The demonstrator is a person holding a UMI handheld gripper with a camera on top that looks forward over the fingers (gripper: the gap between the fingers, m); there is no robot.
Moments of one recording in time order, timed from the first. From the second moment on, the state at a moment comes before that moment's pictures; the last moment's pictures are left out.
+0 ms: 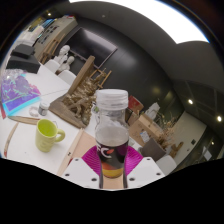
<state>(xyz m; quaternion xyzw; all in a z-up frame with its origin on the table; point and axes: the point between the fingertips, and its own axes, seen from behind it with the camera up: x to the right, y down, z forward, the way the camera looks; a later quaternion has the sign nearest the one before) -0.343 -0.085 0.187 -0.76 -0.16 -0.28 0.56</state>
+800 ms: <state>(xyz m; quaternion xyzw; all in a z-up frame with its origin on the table) -0.411 0.035 0.181 -0.39 -0.56 -0.61 0.40</state>
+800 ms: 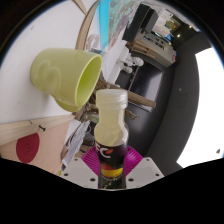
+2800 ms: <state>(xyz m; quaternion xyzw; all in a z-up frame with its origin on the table) -0.438 -0.309 0.177 -0.89 -0.01 -0.06 0.45</state>
